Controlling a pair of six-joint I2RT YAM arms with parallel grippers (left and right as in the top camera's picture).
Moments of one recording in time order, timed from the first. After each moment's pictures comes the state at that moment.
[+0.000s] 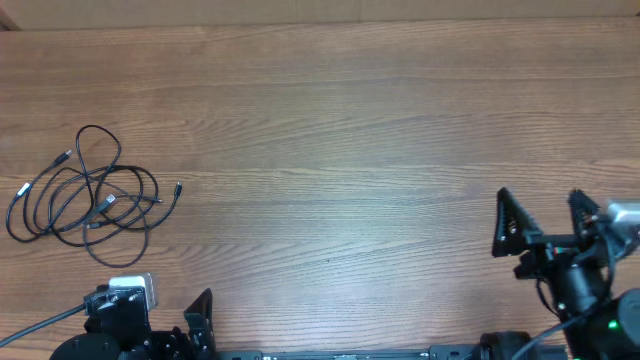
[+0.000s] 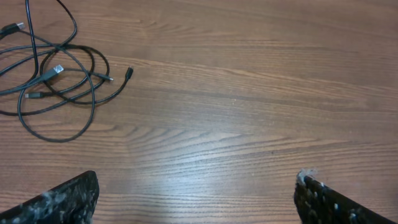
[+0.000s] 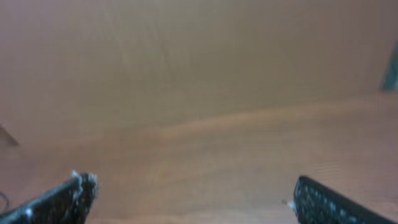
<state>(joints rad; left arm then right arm) -0.11 0.40 1.17 -1.45 0.03 -0.23 0.04 0.37 0.90 -0.67 -0.08 0.23</state>
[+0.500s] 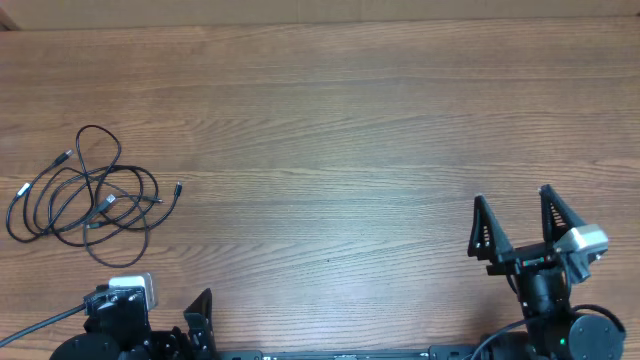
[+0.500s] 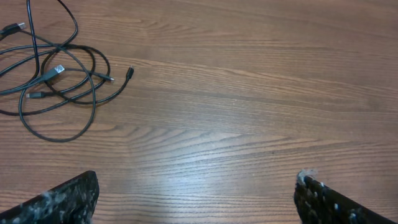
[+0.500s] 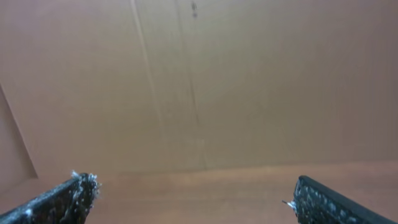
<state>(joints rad) -0.11 0.40 1.17 -1.45 0.02 -0.23 0.04 0.06 0.39 -0.13 -0.14 0.23</state>
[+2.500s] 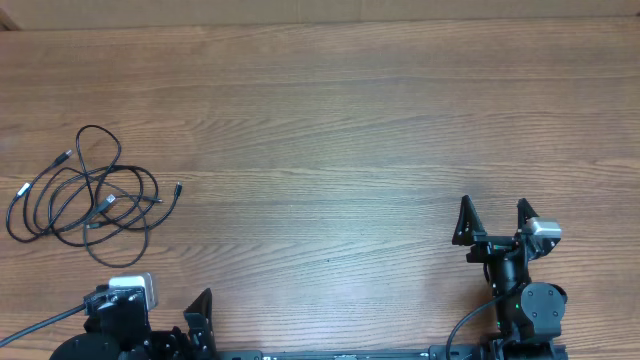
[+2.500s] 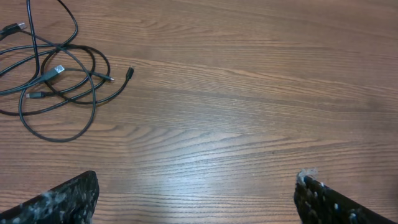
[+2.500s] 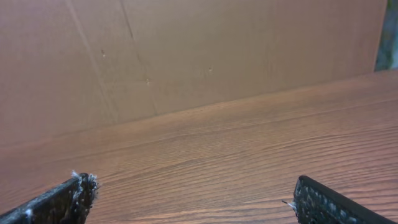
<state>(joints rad) -0.11 0.40 1.17 -1.45 0.02 -0.23 0.04 0.01 0.02 -0.03 0.03 0.23</state>
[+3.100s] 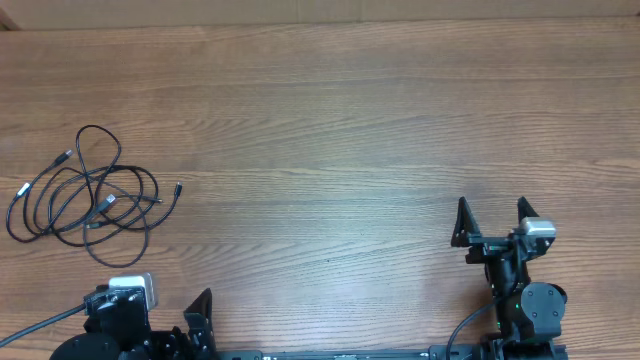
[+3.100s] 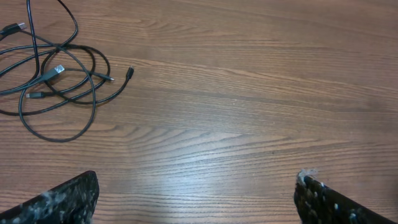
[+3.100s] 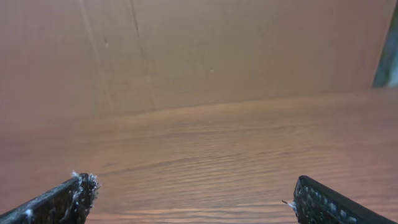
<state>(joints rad) -0.11 0.40 1.17 -1.45 0.02 -0.23 0.04 0.01 0.02 -0.03 0.01 0.13</state>
